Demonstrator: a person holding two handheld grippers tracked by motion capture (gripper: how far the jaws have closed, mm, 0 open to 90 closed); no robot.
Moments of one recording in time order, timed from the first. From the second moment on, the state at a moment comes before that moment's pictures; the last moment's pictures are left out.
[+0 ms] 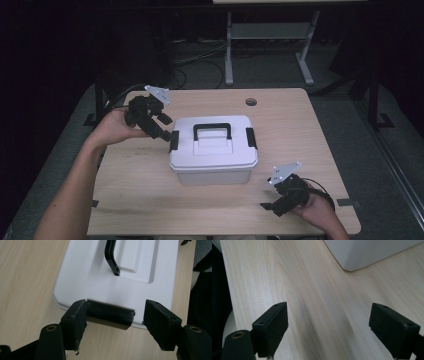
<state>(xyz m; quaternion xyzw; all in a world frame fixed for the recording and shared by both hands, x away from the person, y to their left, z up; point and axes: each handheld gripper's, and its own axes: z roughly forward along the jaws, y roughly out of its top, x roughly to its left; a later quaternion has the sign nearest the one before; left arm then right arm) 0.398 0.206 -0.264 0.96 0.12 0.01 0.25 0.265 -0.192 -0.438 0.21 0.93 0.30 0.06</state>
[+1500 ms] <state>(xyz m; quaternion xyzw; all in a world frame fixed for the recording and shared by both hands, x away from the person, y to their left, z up) 0.371 0.249 -0.291 0.96 0.16 0.01 0.25 0.267 -0.191 -0.442 0.21 0.93 0.29 0.06</state>
